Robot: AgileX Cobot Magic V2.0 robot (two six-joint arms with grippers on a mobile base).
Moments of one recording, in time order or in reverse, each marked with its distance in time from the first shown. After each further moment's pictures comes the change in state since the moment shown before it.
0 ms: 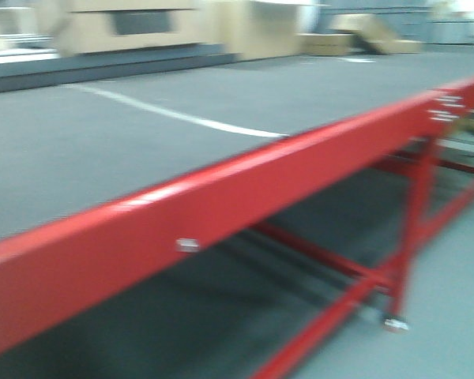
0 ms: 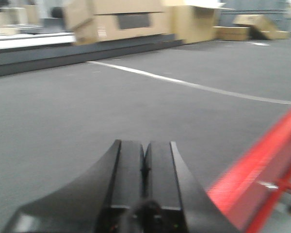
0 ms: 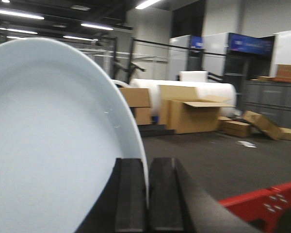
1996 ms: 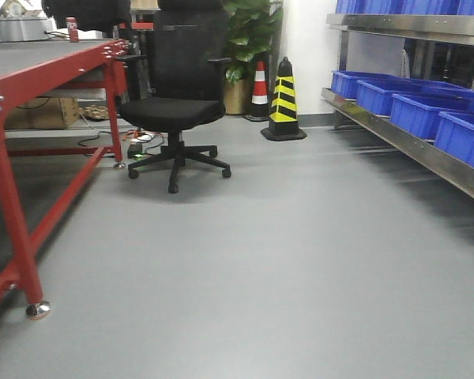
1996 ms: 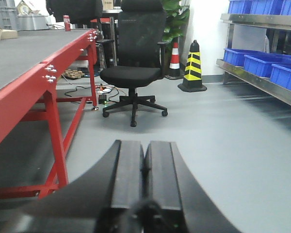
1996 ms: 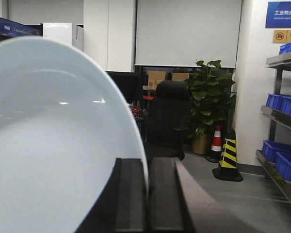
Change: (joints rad) left arm 0.000 0.000 0.000 0.000 0.000 0.000; right arm 0.000 0.000 -0.001 0.000 -0.008 -0.002
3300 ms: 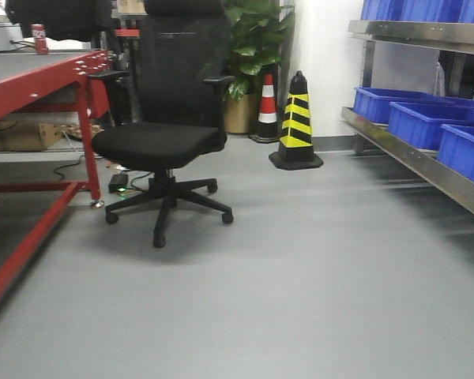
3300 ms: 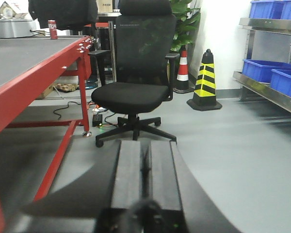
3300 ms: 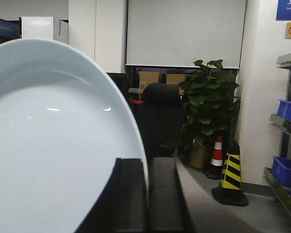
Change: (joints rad) left arm 0.000 0.000 0.000 0.000 0.000 0.000; right arm 0.000 0.000 0.000 0.000 0.002 0.000
